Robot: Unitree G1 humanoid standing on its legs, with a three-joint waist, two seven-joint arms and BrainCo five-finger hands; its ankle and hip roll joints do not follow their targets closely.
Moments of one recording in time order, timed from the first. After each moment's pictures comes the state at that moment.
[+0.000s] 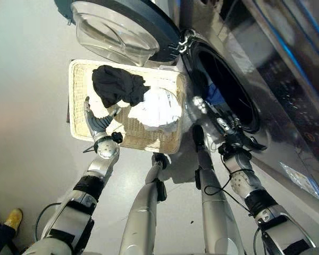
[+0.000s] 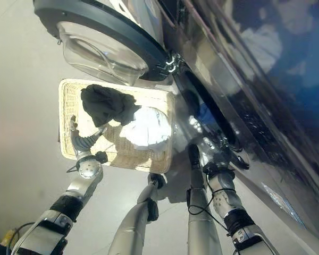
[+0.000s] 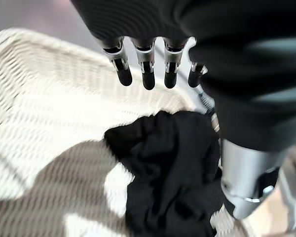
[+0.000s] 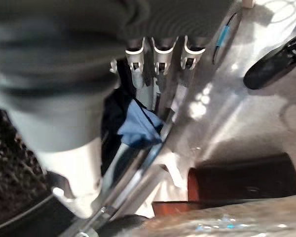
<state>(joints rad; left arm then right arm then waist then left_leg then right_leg) -0.60 0.41 -0.30 0.68 -0.35 -0.18 0.76 -0.44 -0.35 0.32 0.53 0.83 -0.29 -0.31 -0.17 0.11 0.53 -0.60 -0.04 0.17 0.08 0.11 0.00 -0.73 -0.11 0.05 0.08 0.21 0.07</state>
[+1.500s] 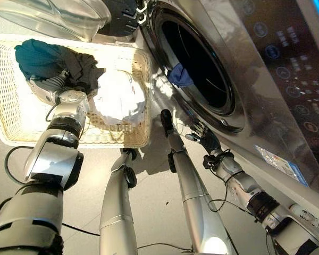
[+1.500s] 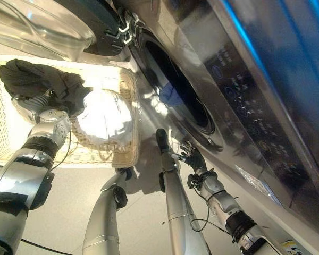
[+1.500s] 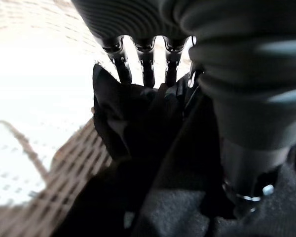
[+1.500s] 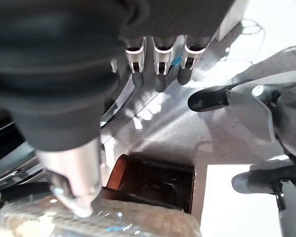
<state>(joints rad) -1.27 0.64 -0.35 1.22 -0.61 0.01 0.89 -0.47 -0.45 0.54 0.40 0.78 -0.17 -0.15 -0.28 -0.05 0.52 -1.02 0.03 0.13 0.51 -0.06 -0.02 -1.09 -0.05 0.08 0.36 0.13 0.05</state>
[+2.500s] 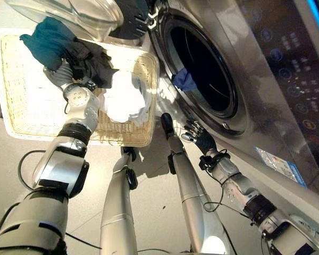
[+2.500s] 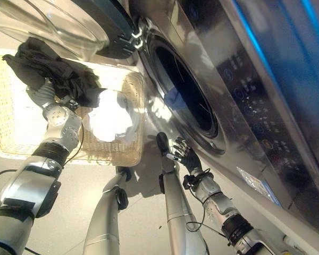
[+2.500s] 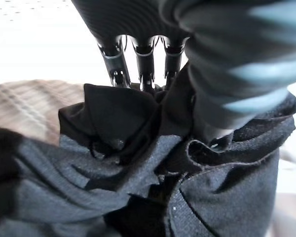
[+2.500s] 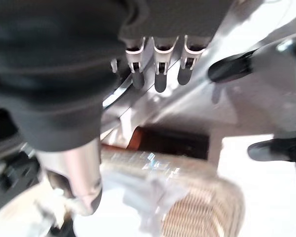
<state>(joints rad) -1.01 0.56 -0.29 0.84 -0.83 -0.45 0.78 -0.38 -0.40 0.51 0.26 0.67 -0.16 -0.10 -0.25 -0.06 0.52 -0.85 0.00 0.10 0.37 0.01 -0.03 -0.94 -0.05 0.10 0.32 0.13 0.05</state>
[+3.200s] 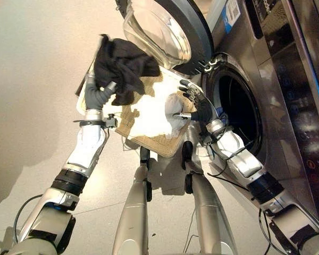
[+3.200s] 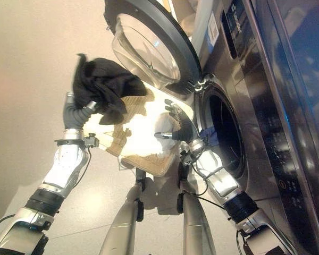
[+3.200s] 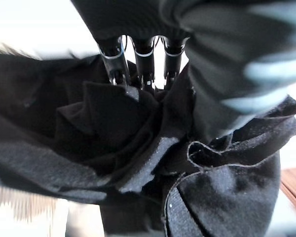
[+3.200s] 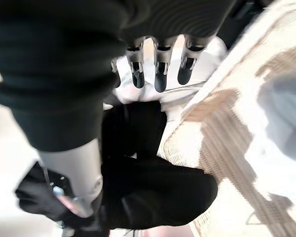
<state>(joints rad) -0.55 0.58 -0.27 0.16 -0.39 -0.38 0.10 -0.62 -0.45 0.43 0.11 0.18 -0.14 -0.14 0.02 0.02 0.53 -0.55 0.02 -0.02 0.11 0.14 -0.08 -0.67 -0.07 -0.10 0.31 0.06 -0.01</state>
